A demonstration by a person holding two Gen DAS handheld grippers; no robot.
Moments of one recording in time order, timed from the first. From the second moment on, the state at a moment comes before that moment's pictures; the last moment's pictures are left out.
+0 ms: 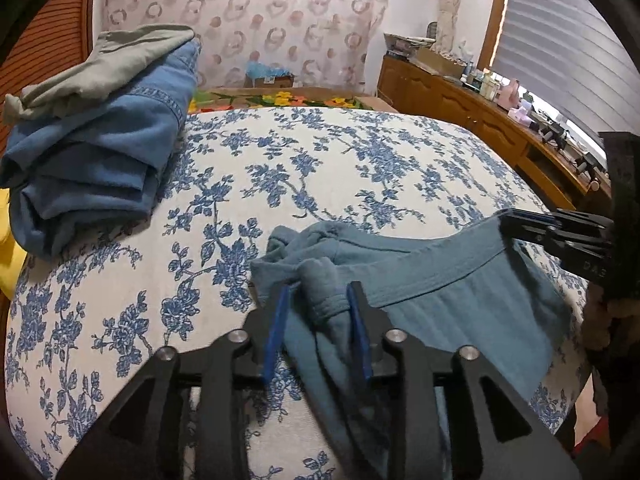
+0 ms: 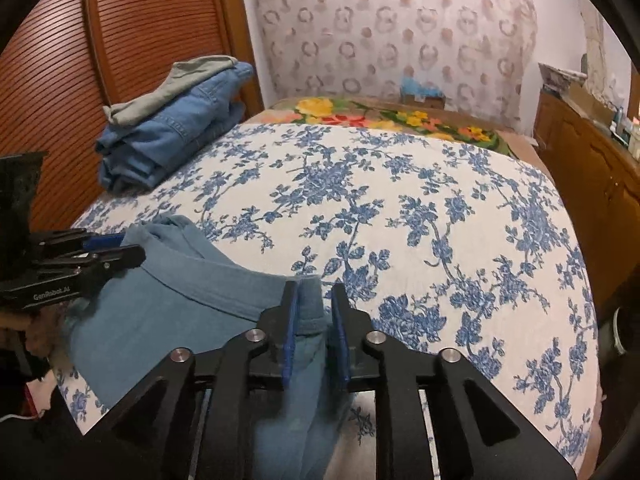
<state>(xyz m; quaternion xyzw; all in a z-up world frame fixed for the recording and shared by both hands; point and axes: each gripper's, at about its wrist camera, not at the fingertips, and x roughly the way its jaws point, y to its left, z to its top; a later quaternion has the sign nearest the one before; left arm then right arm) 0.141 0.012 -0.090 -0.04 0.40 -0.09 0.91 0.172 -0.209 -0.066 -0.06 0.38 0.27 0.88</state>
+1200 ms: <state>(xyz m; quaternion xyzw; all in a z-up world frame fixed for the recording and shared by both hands) 0.144 0.024 -0.098 -0.06 0.40 -0.08 0.91 0.168 -0.216 -0.084 -0.02 0.43 0.26 0.87</state>
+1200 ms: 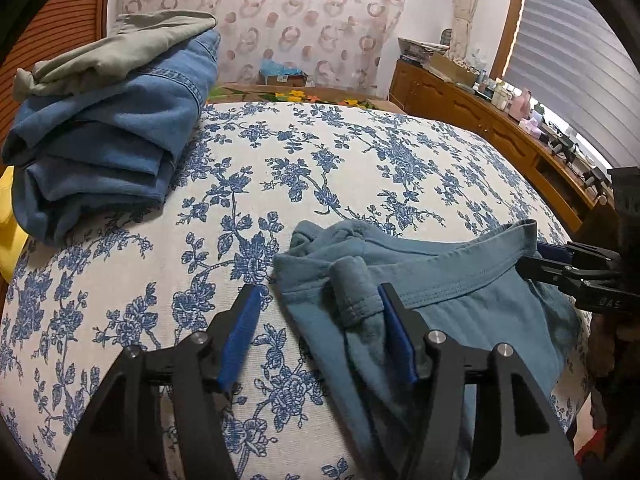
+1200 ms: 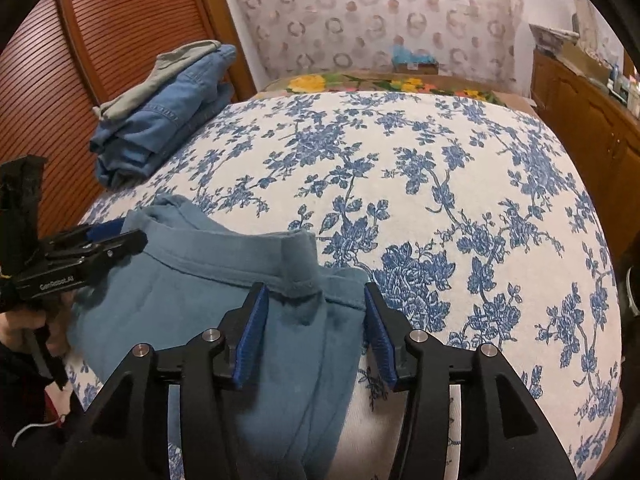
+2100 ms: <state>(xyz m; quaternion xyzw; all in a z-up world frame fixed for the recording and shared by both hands) 0.147 0.021 -0.095 -0.12 0.40 -0.11 0.90 0.164 -0.211 -0.086 -0.04 0.42 0.25 0.87</state>
